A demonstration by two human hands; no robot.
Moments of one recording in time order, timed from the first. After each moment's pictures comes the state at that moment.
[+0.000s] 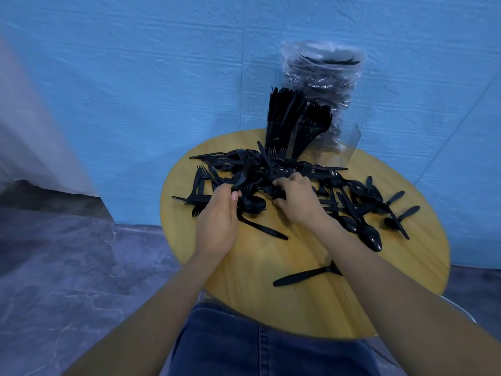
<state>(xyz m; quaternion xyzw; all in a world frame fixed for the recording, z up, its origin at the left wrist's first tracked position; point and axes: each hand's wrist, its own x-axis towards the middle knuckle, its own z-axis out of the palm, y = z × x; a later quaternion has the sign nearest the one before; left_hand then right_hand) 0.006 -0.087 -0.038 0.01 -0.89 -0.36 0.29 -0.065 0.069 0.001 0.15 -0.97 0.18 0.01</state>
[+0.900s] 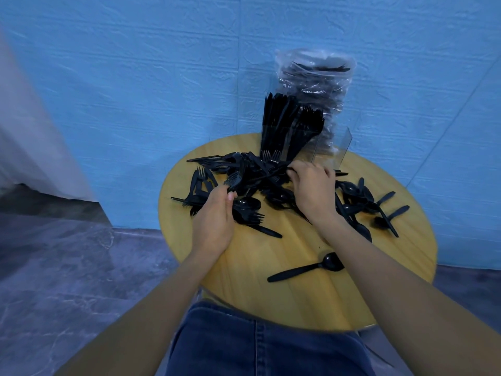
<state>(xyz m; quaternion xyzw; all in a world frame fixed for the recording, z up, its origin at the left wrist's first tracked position) 0.005 -0.086 -0.038 0.01 -0.89 -0.34 0.29 -0.061 0.090 0.016 0.13 -0.94 0.17 0.25</state>
